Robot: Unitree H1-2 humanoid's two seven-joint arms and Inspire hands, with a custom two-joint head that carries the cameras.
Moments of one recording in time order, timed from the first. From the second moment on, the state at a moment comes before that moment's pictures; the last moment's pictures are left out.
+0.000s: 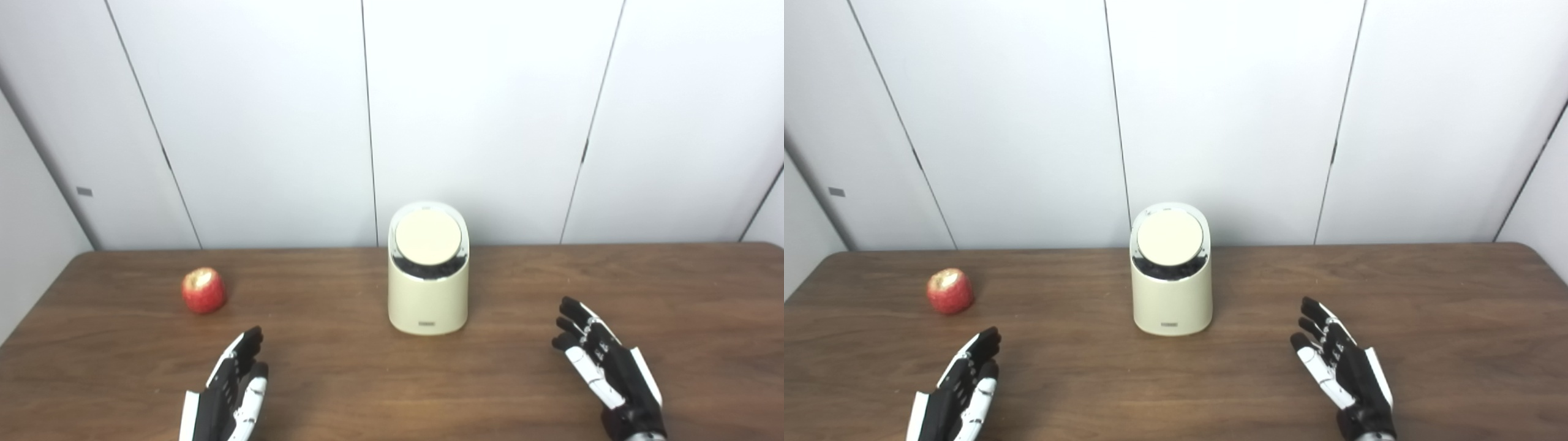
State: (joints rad) left arm 0.14 0.01 0.08 -0.11 0.14 -0.22 0.10; right arm -0.08 -0.14 -0.06 0.03 0.05 -0.04 0.03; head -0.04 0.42
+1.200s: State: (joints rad) left arm 0.14 0.00 0.08 -0.11 0.11 -0.24 0.10; right arm -0.57 -0.20 0.04 0.14 -0.25 0.11 0.02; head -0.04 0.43
